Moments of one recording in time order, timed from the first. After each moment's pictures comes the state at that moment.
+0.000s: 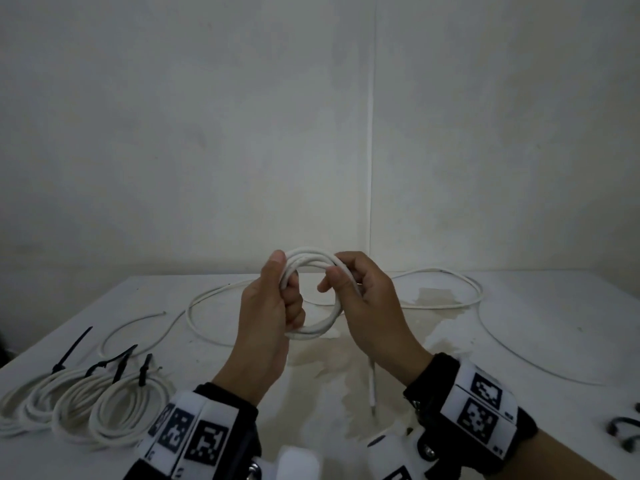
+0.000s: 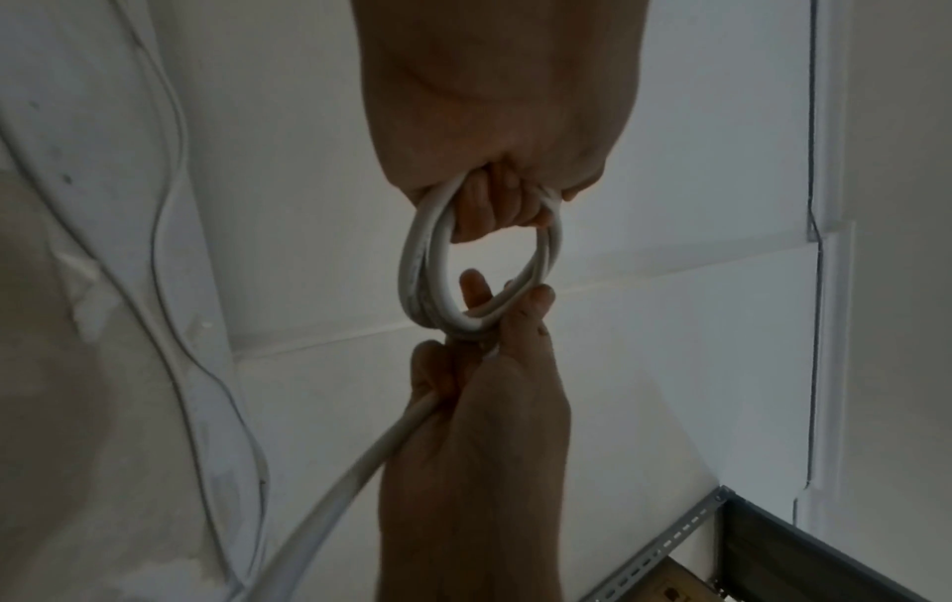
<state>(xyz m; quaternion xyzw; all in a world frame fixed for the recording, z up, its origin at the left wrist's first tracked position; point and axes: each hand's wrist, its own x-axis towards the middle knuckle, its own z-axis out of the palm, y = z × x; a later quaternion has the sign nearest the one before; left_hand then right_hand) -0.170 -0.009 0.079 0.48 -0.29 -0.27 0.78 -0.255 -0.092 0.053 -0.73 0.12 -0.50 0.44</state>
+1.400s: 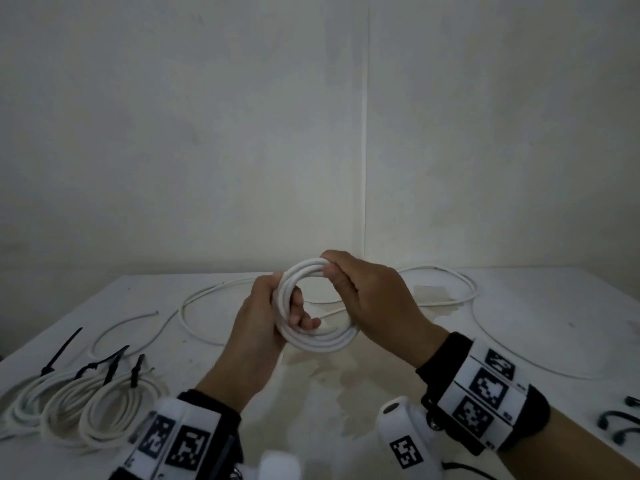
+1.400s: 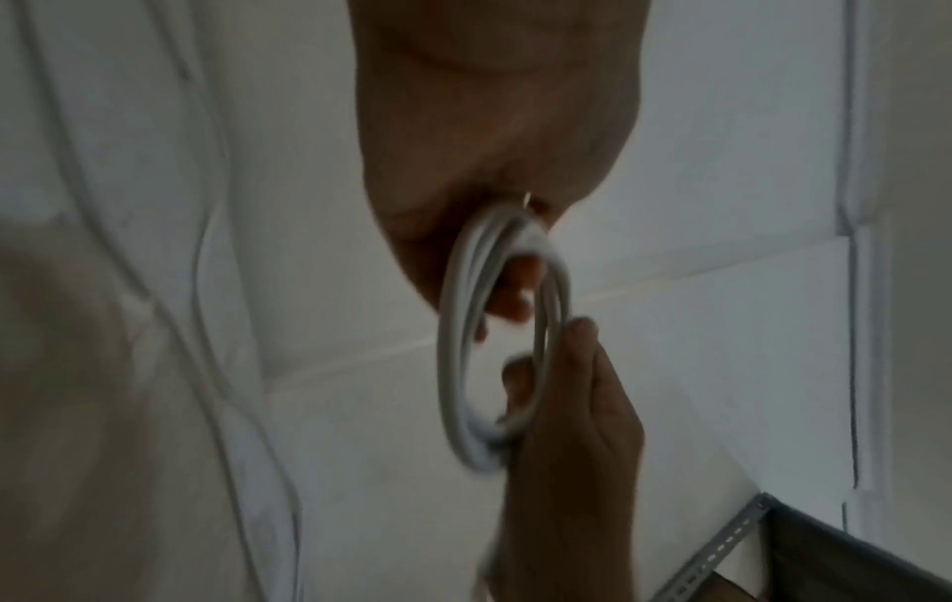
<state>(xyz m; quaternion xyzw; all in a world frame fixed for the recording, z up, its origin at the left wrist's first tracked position) -0.157 -0.010 0.062 0.48 -0.32 -0.37 0.73 -0.264 -0.107 0.063 -0.85 0.12 -0.50 0.07</state>
